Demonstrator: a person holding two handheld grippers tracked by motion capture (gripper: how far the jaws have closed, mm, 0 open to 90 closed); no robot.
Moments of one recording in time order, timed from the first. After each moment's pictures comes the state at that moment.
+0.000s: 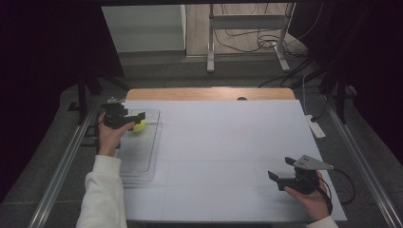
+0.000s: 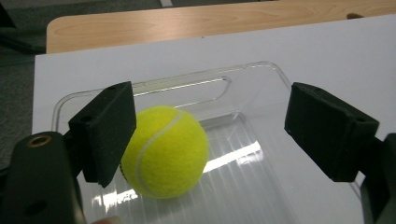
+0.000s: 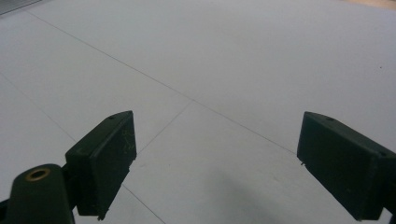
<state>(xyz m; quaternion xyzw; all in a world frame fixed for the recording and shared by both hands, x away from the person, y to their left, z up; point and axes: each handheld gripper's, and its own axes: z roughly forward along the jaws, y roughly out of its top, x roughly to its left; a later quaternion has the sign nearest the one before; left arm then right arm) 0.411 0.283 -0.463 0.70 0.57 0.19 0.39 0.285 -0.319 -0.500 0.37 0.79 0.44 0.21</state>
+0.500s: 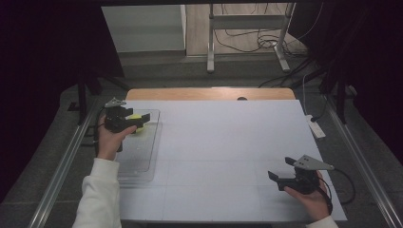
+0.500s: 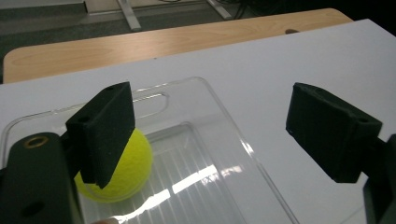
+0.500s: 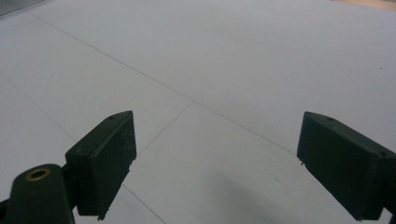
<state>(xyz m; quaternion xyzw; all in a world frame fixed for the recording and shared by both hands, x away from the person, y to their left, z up) 0.383 0.265 -0.444 0.71 0.51 0.18 0.44 0.284 -0.319 -0.500 0.37 0.79 0.44 0.21</state>
